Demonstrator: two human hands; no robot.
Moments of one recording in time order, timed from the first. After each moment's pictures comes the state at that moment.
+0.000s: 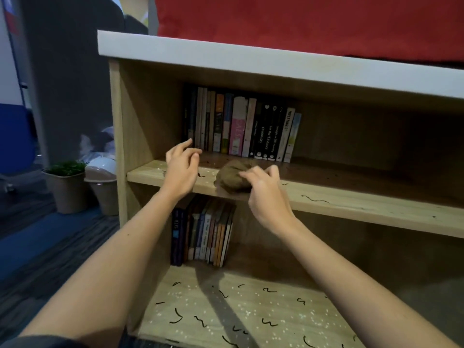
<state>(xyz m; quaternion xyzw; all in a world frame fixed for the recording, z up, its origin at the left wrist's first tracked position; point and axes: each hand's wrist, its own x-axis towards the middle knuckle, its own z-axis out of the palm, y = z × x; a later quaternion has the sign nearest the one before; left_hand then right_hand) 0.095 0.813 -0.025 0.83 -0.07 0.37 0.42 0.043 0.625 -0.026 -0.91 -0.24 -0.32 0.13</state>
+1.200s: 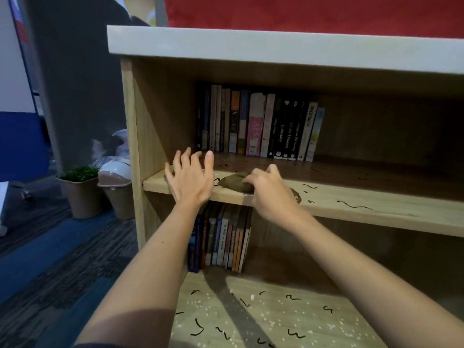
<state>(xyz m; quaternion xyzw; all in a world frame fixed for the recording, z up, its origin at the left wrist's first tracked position) 0.132 0.829 -0.044 0.88 0.09 0.38 0.26 0.085 0.667 -0.020 -0.92 -0.23 -0.27 0.13</state>
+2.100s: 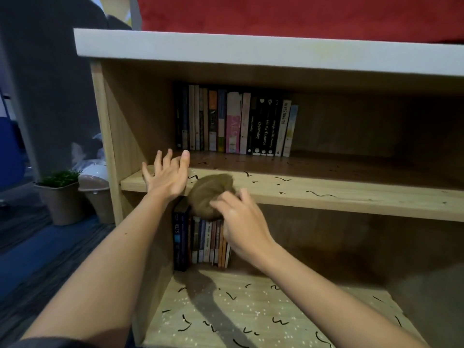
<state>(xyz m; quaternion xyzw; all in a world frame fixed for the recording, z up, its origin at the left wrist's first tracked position) 0.121 0.835 -0.030 0.95 0.06 0.21 0.21 0.038 0.664 -0.068 -0.86 -0.30 -0.39 0.12</state>
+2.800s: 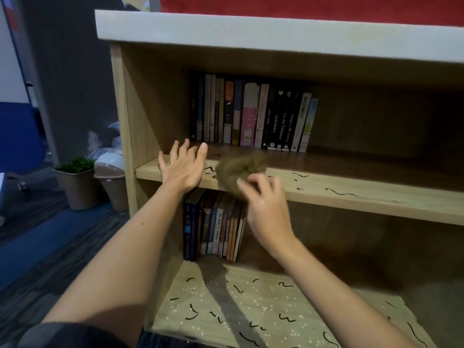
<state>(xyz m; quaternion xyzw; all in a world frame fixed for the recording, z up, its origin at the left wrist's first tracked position) 0.125 0.837 -0.035 0.95 0.05 0.23 0.21 0.059 0.655 -0.079 -0.82 -0.24 -0.51 0.13</state>
